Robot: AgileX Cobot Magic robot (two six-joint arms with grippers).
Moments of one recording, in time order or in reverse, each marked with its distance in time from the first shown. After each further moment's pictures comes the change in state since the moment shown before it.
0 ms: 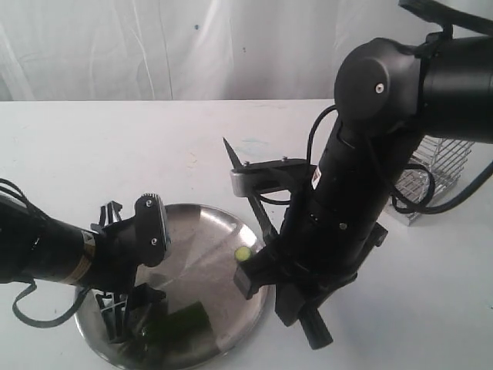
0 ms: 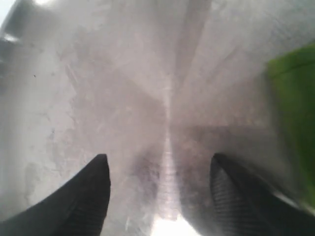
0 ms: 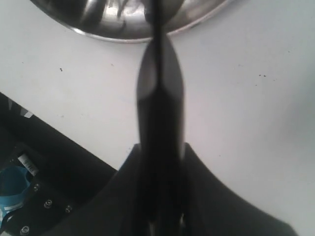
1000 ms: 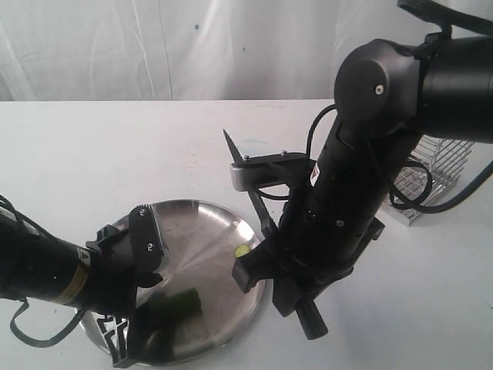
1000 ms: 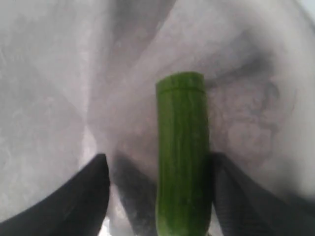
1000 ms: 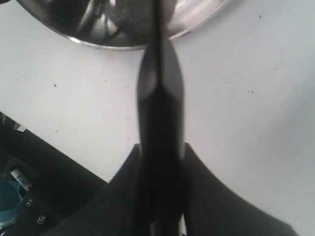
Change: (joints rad) left arm -0.010 -0.014 0.053 0.039 -0.104 -0.196; right arm 0.000 0.000 0.000 -0.020 -0.046 0.004
